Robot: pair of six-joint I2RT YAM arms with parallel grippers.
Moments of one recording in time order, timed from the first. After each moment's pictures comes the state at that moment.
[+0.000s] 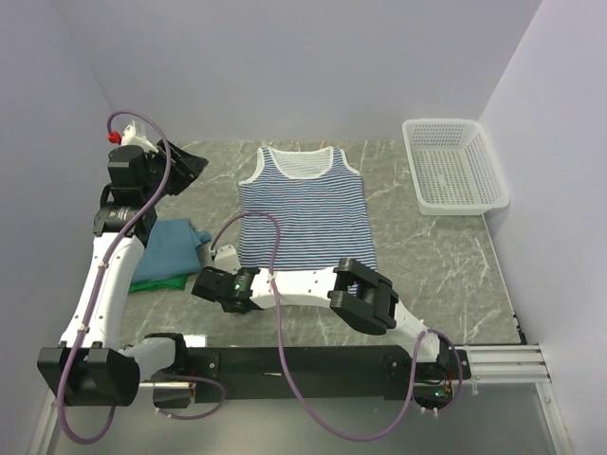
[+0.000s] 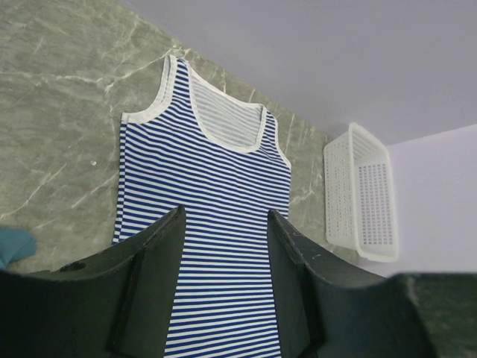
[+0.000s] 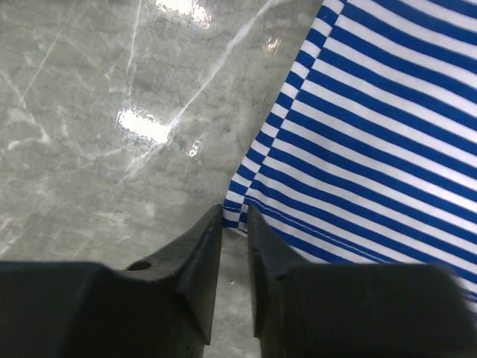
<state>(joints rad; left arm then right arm) -0.01 1.13 1.16 -0.32 0.21 -0.74 1.32 2.25 1.76 -0.61 0.44 0.83</state>
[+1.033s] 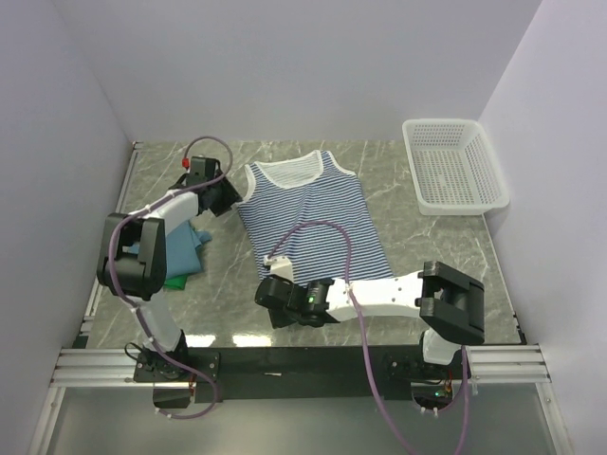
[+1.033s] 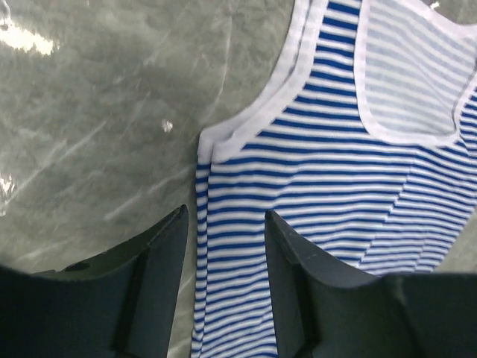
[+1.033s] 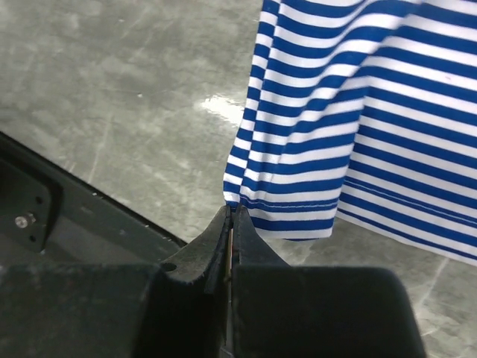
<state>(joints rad) -0.15 1.80 1.17 -0.19 0.05 -0.79 1.32 1.68 1.03 -0.34 0.28 0.88</state>
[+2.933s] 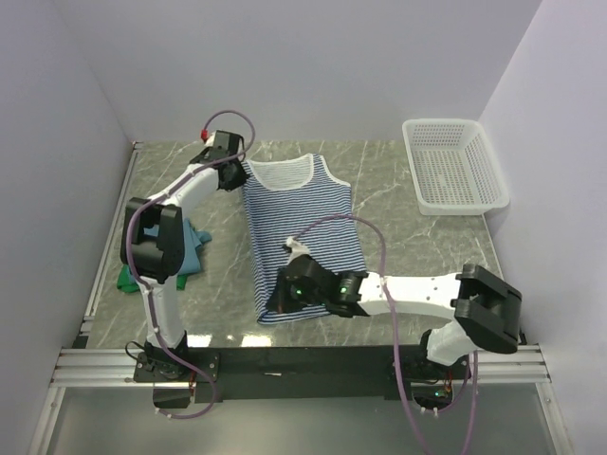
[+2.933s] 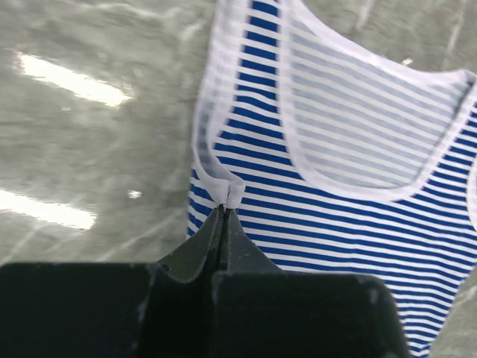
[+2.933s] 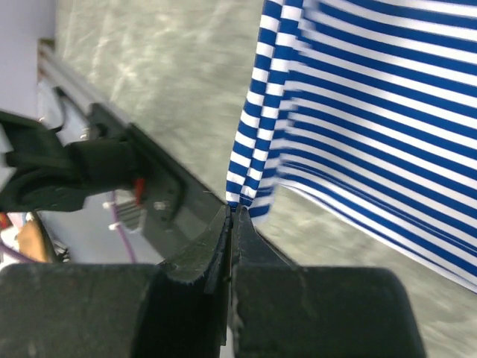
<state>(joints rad) -0.24 1.98 1.56 -0.41 -0.18 -0.70 1.20 1.50 0.87 -0.04 0.03 0.96</state>
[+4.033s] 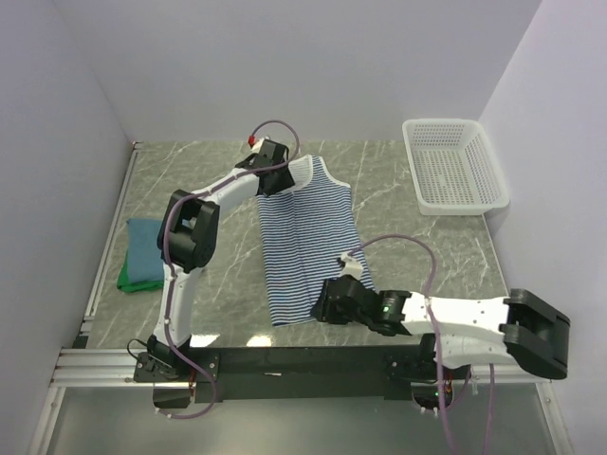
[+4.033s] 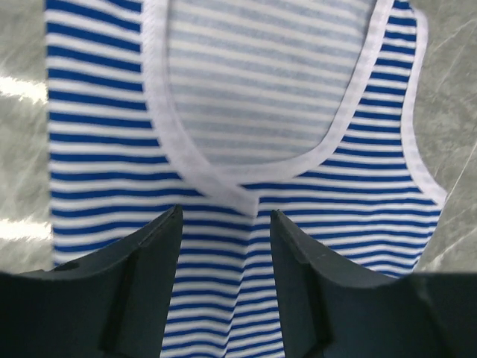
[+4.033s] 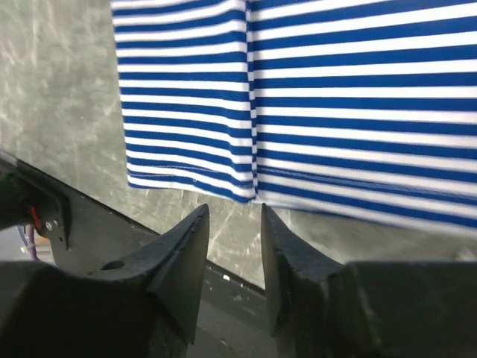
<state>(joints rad) -0.45 2.23 1.77 -0.35 -0.17 -0.76 1.14 1.18 0.46 -0.10 0.21 1.11</state>
